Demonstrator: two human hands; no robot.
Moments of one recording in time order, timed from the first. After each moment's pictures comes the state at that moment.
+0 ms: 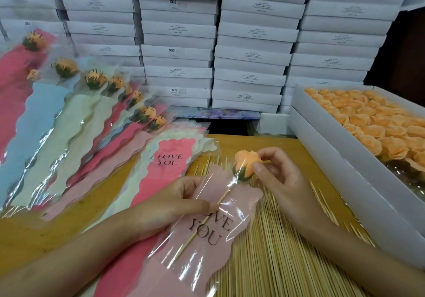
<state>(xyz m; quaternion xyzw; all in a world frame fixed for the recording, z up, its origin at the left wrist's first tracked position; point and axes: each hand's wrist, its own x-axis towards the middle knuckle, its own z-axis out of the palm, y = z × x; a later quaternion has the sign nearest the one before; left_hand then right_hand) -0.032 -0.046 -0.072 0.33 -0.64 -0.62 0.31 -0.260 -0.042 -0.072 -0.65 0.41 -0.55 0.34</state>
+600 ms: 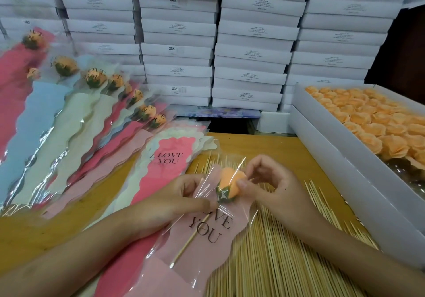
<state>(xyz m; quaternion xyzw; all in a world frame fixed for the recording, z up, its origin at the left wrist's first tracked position) -0.033 -0.045 -0.071 0.34 -0.64 -0.62 0.32 -0.254 -0.033 -0.069 -0.71 0.39 -0.48 0.33</state>
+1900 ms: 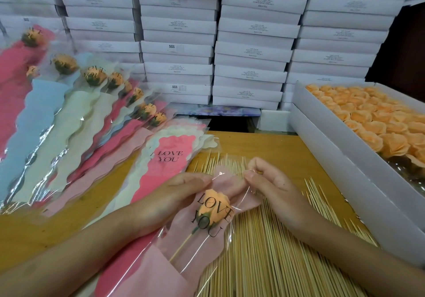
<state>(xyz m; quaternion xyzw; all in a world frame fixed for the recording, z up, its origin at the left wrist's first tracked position) -0.032 -0.047 -0.078 0.33 -0.59 -0.64 0.36 -0.252 -0.030 -0.068 -0.68 0.36 -0.43 0.47</state>
